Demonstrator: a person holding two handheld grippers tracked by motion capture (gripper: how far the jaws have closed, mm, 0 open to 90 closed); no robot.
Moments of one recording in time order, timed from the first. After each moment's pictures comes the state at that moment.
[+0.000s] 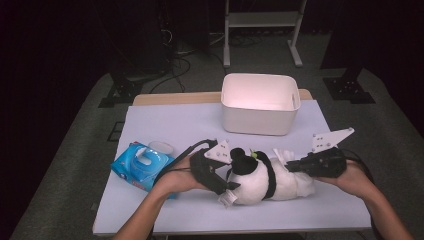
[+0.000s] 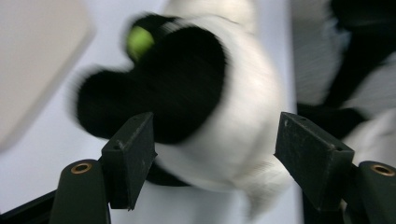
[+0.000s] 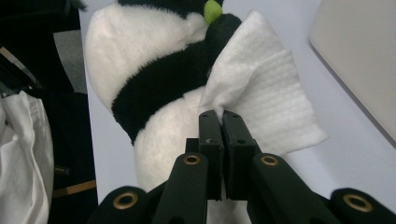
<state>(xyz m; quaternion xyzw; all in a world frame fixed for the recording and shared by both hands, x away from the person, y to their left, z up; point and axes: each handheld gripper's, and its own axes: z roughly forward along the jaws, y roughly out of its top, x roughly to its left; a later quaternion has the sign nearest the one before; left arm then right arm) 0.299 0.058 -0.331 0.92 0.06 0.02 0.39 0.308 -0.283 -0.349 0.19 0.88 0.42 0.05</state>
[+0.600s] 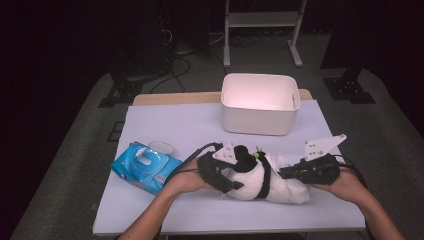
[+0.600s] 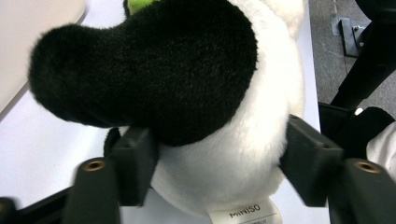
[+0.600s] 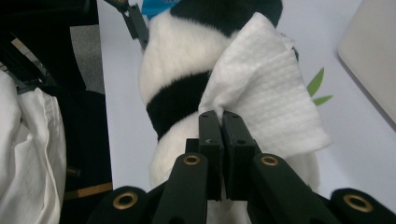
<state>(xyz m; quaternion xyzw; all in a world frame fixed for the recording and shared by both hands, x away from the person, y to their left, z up) 0.315 0.044 -0.362 0.92 0.07 0.04 0.38 0.294 -0.260 -0.349 0.16 0.89 0.42 0.05</state>
